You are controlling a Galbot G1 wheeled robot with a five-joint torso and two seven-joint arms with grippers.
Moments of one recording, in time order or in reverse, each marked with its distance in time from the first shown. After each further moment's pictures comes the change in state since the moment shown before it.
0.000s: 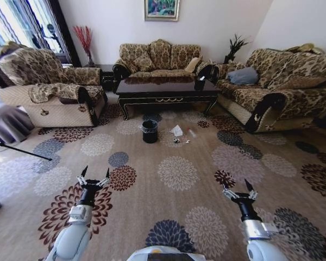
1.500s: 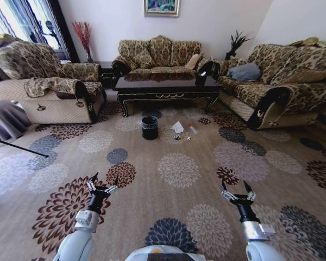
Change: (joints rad) left arm 0.069 -0.017 0.023 -0.025 -0.019 0.024 0.029; right arm 0.003 0.005 -0.008 -0.013 -0.042 0.009 0.006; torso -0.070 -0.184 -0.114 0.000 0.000
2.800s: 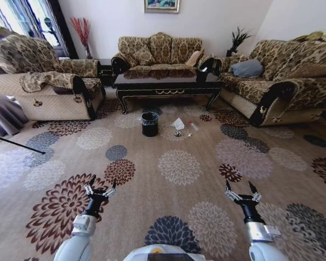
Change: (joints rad) left arm 0.040 -0.011 -0.029 -0.008 0.023 -0.017 0.002; right arm -0.002 0.008 0.025 -0.002 0.019 0.010 0.002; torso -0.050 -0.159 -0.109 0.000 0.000
